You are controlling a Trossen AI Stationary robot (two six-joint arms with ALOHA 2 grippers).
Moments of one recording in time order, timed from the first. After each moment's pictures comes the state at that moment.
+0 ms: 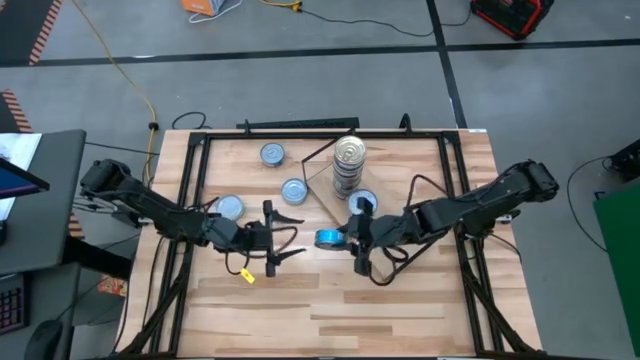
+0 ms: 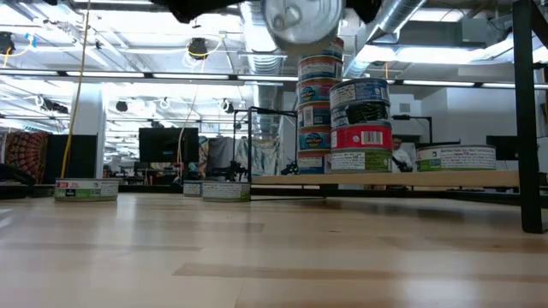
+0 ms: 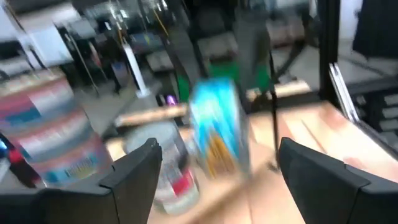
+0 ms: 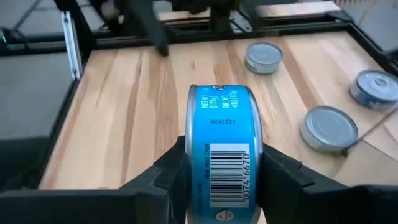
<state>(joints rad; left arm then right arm) -0.39 1.26 0.67 0.61 -0.51 0.21 0.33 1.44 1.17 -0.28 0.34 0.26</state>
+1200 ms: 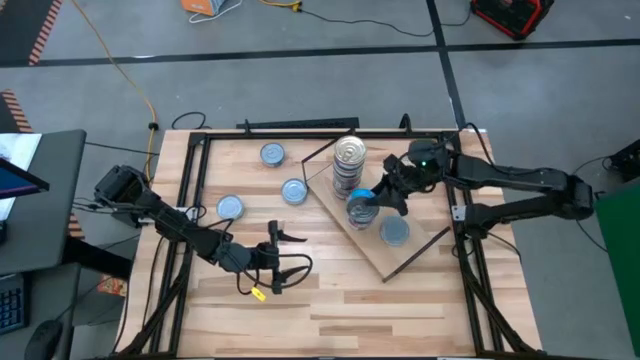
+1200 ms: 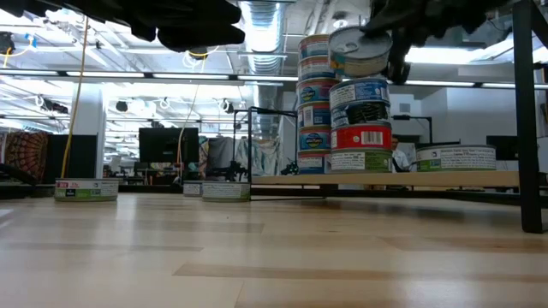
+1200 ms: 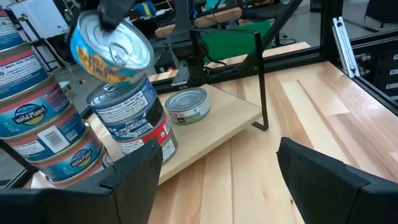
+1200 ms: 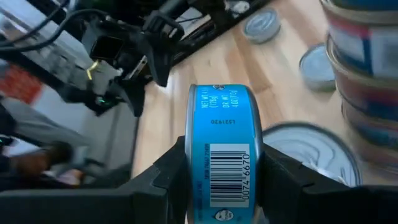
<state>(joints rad) -0.50 1.46 0.67 0.65 -0.65 0.12 -0.29 1.04 0.81 -0.22 -0.49 0.44</state>
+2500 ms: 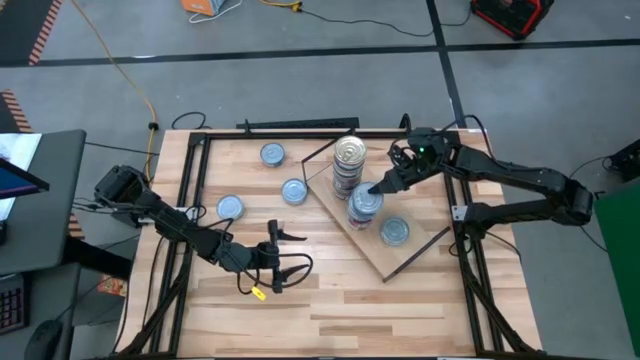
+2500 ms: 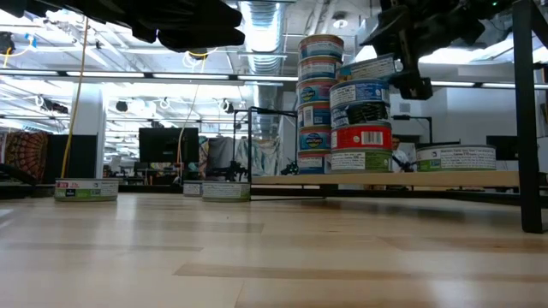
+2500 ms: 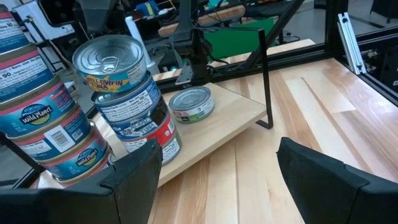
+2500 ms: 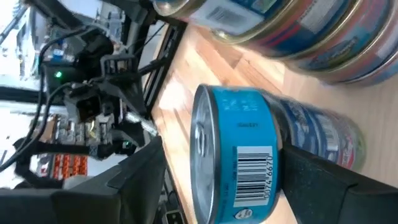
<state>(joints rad) -0.50 1.46 0.67 0.64 -0.67 0.13 -0.46 1.05 0.81 -0.34 -0.60 0.84</state>
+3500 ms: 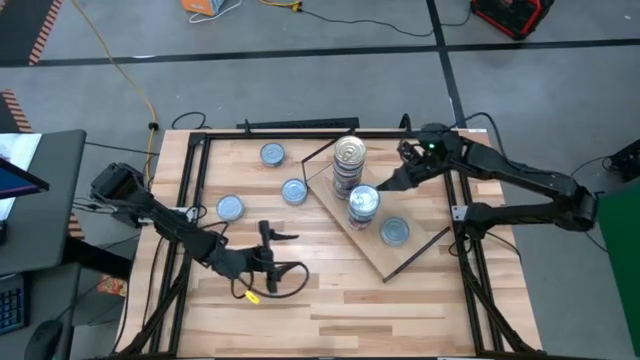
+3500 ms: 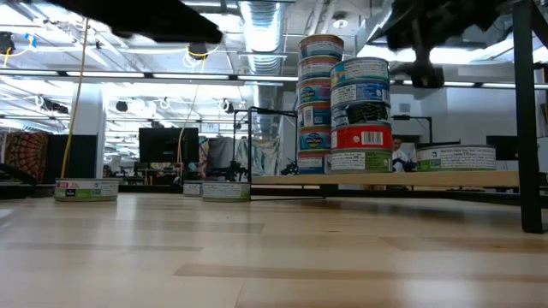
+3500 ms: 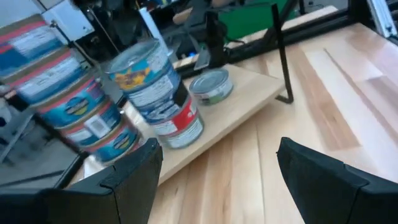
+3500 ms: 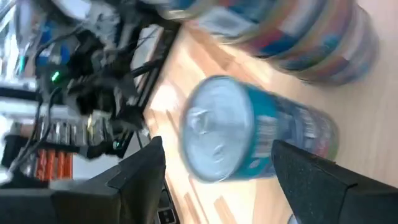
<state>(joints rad) -0.57 1.39 0.66 0.49 -0.81 0.18 -0.48 0.97 0.86 -0.49 -0.58 0.77</state>
